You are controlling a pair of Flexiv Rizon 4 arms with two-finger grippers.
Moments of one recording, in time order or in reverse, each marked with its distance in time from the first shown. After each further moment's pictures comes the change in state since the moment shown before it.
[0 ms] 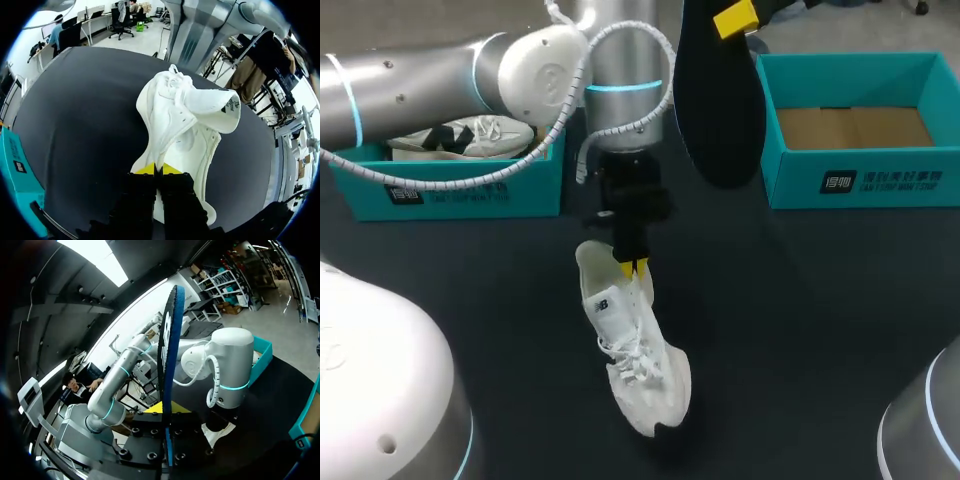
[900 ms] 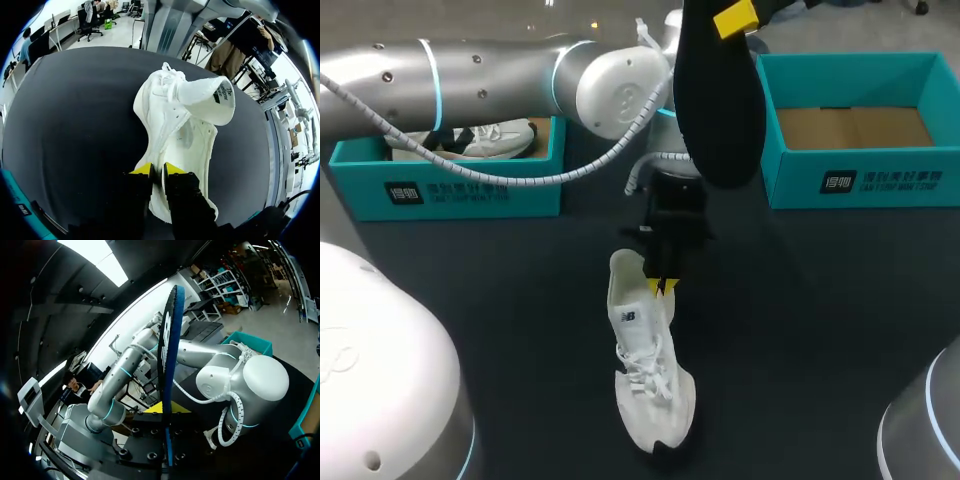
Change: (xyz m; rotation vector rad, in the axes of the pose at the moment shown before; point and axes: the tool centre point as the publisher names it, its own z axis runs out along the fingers) left arm -0.038 -0.003 0.031 -0.062 0.143 0.164; right arm 0.000 0.000 0.000 0.000 0.000 0.000
